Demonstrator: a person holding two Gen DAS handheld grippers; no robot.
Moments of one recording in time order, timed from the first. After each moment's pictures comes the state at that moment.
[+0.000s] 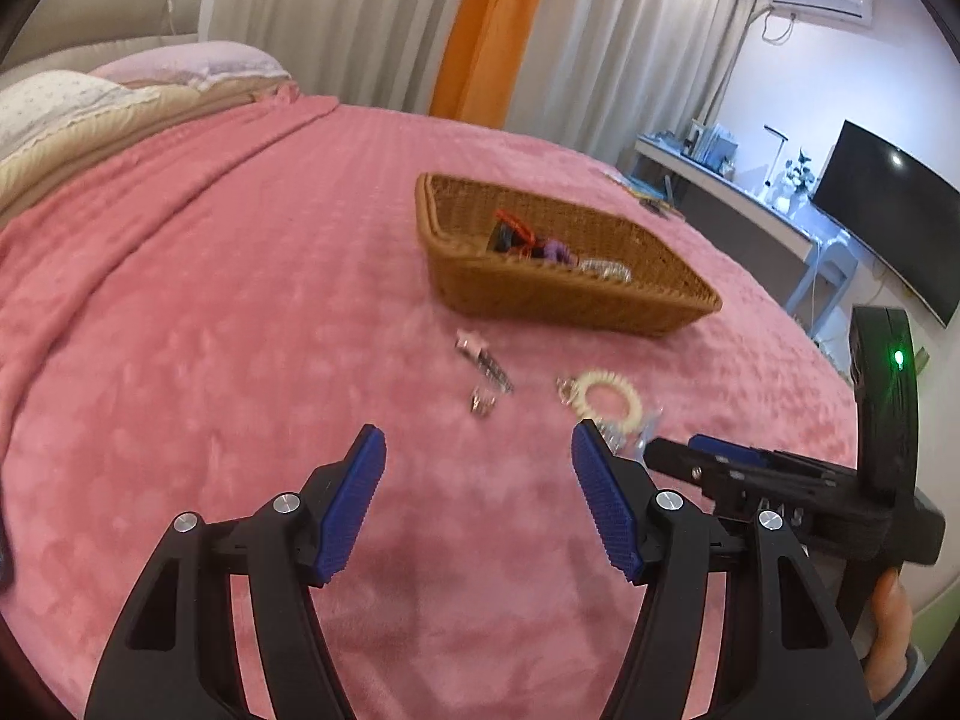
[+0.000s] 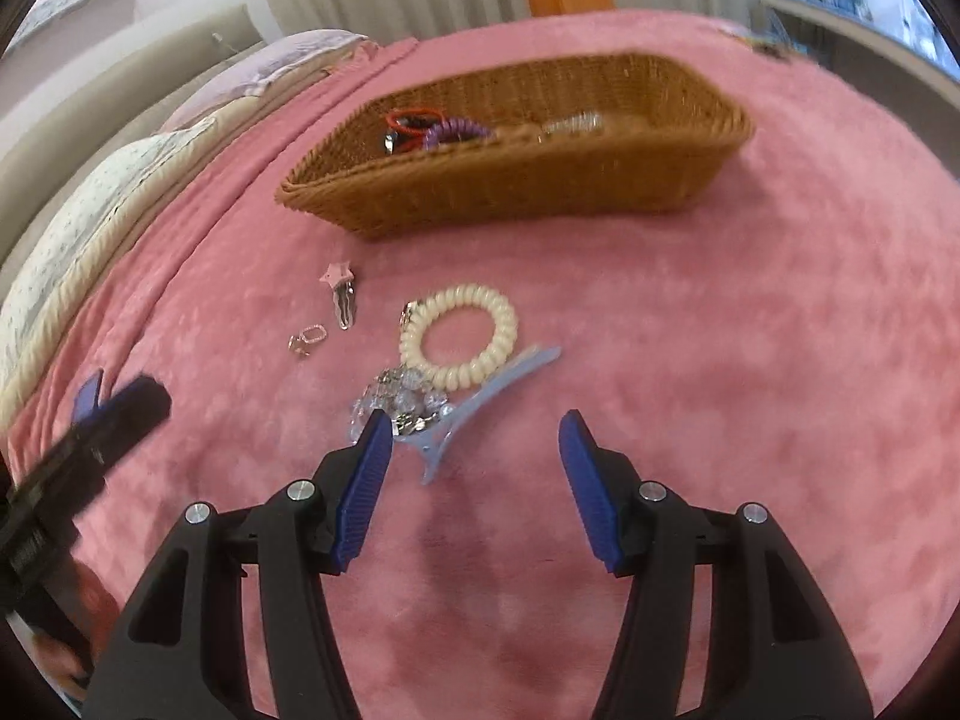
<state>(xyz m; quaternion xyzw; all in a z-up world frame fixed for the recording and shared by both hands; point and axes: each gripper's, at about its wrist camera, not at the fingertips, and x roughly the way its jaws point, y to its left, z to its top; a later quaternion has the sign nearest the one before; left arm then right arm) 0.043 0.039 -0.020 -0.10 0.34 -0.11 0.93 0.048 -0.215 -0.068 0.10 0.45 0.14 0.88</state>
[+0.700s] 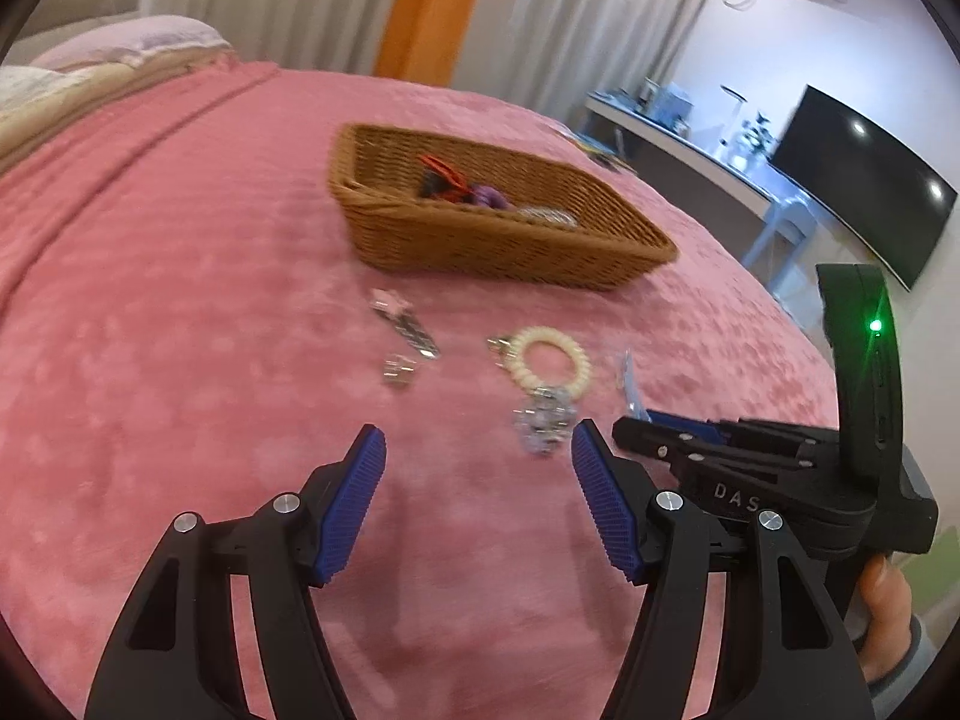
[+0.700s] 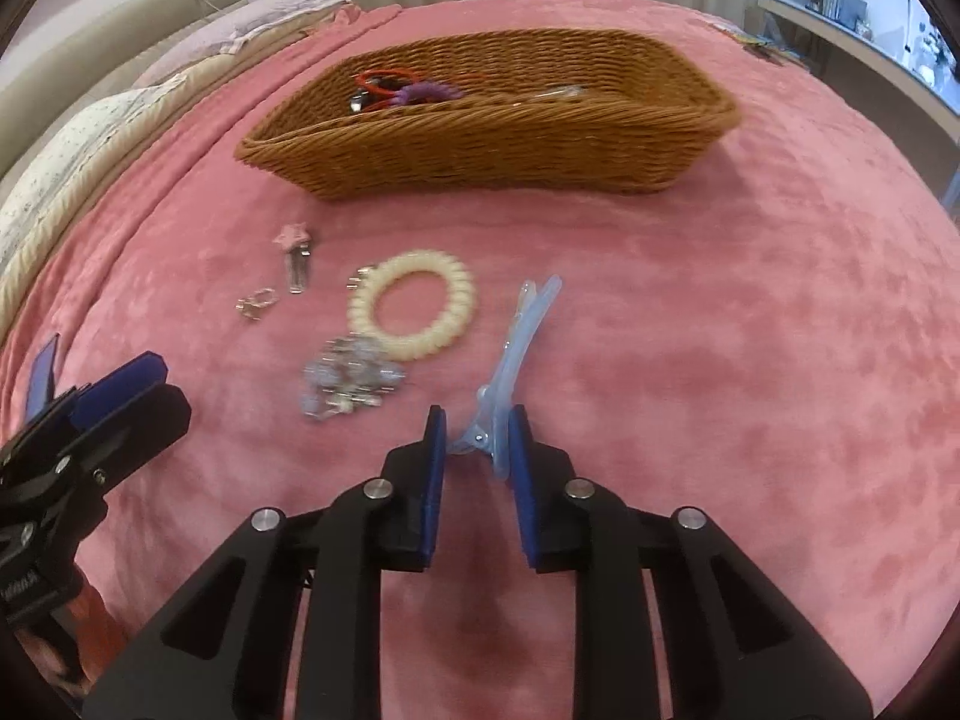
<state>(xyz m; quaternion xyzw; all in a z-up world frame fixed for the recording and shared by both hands) 0.064 0.006 -0.035 -0.09 0.38 -0.19 0.90 0.053 -0.221 -0.072 0.03 0.47 0.11 0.87</state>
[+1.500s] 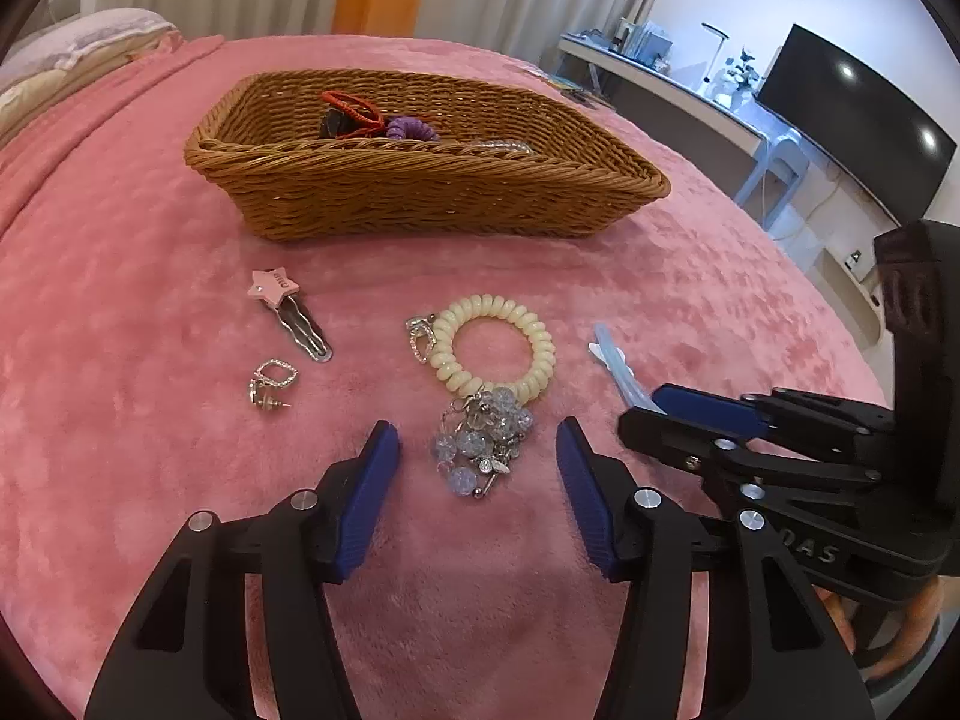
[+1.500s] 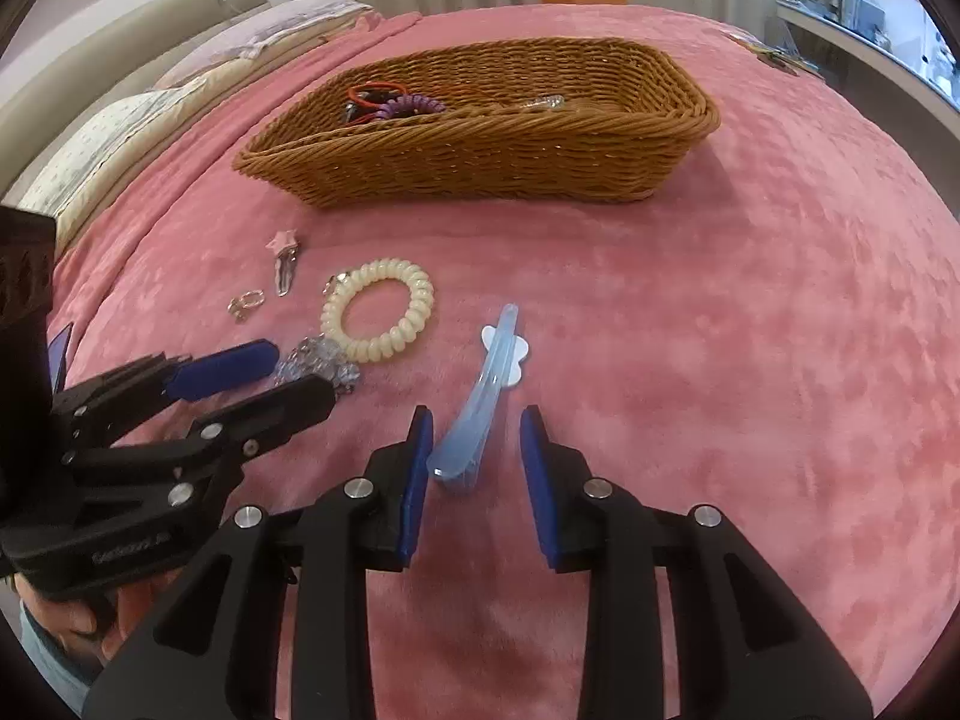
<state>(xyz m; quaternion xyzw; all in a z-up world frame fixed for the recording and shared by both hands) 0.103 -0.047 -0.062 -0.05 0.42 -0.21 0.88 0.055 -0.244 -0.075 0.03 0.46 0.14 0.88</state>
